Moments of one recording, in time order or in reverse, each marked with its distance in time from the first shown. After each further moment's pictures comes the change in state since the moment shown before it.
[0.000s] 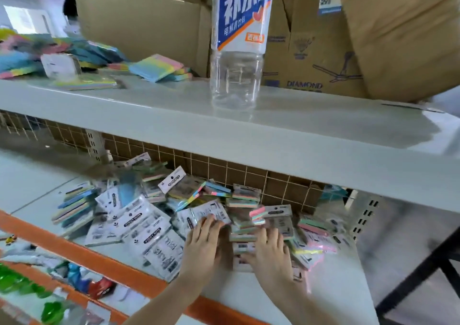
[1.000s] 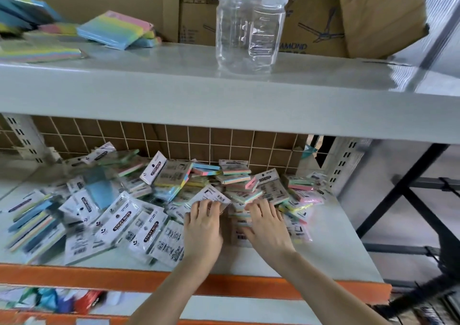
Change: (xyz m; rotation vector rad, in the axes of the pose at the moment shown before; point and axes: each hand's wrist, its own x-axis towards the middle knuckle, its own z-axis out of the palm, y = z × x) left_hand 0.003 -0.021 -0.014 -0.085 0.123 0.161; right_hand -0.018 -0.031 0.001 -0.009 0.150 -0.036
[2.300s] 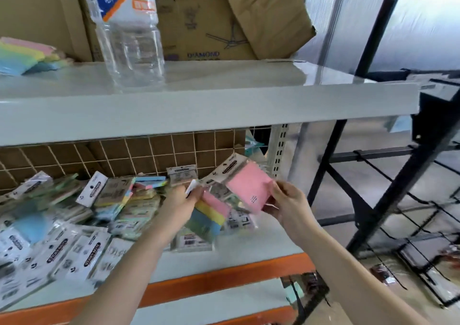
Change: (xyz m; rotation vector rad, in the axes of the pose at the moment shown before) left_hand 0.044 0.076 -0.067 -0.762 -0.316 -0.140; right_hand -0.059 0.097 -0.111 1.643 0.293 0.532
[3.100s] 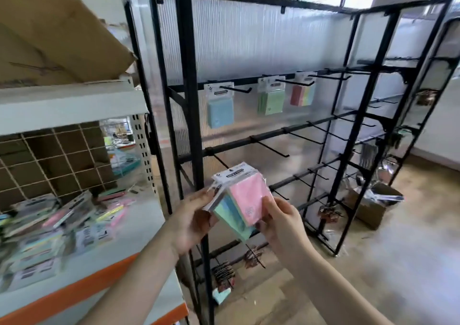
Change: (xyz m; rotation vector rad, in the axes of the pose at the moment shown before) left_hand -0.149 0.202 0.245 -1.068 -0.746 -0.190; right_hand -0.178 -0.097 -0.254 0.266 0.401 -0.100
